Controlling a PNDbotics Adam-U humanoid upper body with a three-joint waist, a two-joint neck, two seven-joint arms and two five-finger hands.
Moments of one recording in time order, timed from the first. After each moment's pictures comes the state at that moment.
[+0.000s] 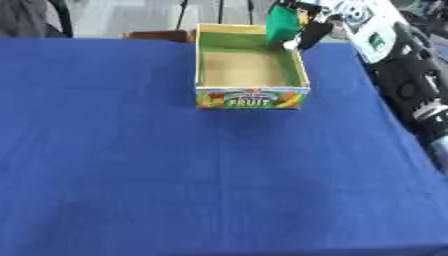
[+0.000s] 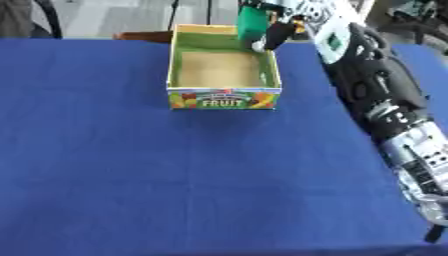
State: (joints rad) left arm -0.23 0.35 0.08 -1.71 0.24 -0.16 -0.05; right arm -1.04 -0.56 0.14 -0.95 0.71 -0.17 0.54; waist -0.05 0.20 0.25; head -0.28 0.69
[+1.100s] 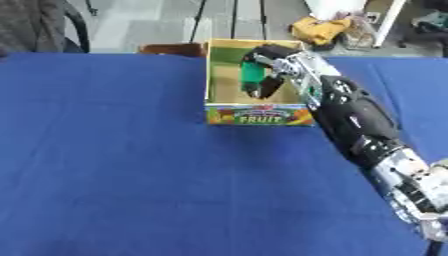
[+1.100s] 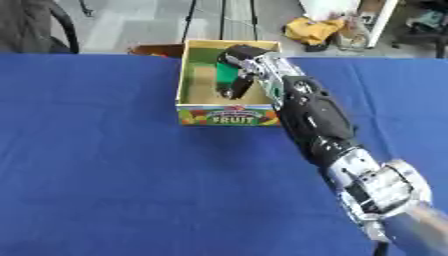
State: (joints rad) left arm -0.25 0.33 0.08 -1.71 0.25 -0.16 -0.06; right arm -1.04 -0.49 0.09 -0.75 1.07 -0.18 0.38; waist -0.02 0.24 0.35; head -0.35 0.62
